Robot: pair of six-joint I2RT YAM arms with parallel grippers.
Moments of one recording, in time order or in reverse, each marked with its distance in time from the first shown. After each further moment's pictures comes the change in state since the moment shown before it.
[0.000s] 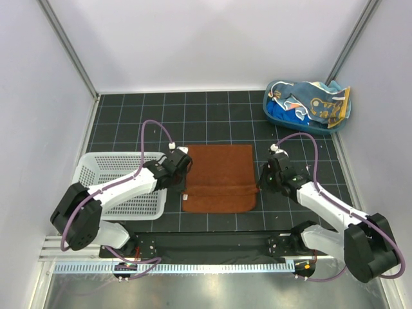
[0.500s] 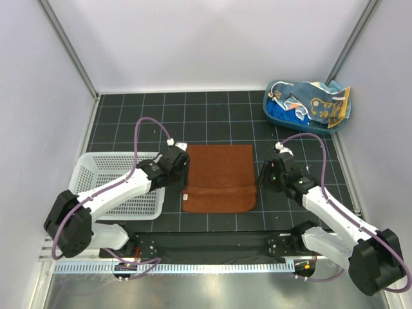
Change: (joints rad) left arm -0.001 -0.066 0.018 -0.028 0.025 0.002; right arm 0.002 -0.102 0.019 -0.081 0.016 0.019
